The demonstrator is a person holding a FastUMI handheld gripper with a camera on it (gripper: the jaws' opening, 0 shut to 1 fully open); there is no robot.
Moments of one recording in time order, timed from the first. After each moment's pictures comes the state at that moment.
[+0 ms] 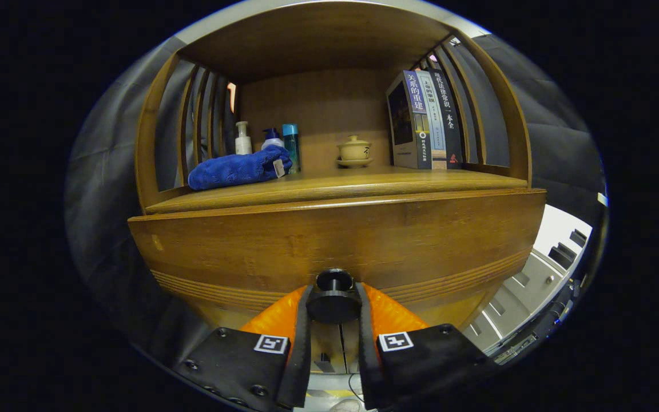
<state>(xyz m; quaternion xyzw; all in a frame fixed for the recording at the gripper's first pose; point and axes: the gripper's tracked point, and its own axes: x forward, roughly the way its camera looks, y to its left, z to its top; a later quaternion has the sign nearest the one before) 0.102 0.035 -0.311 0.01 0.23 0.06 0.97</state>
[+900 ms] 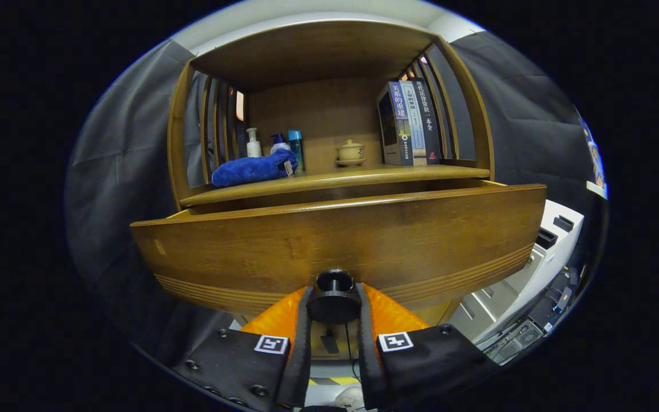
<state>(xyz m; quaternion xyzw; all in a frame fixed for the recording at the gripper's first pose) 0.021 0.026 -0.294 0.02 0.23 0.06 0.97</state>
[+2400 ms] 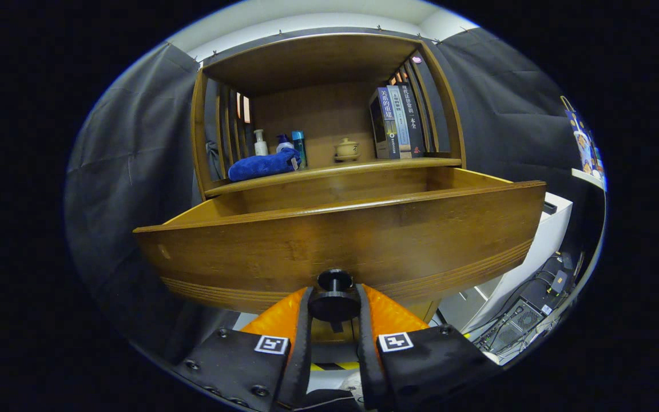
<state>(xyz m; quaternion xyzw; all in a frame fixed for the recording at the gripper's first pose) -0.068 0.025 -0.279 0.03 0.24 0.06 0.97</state>
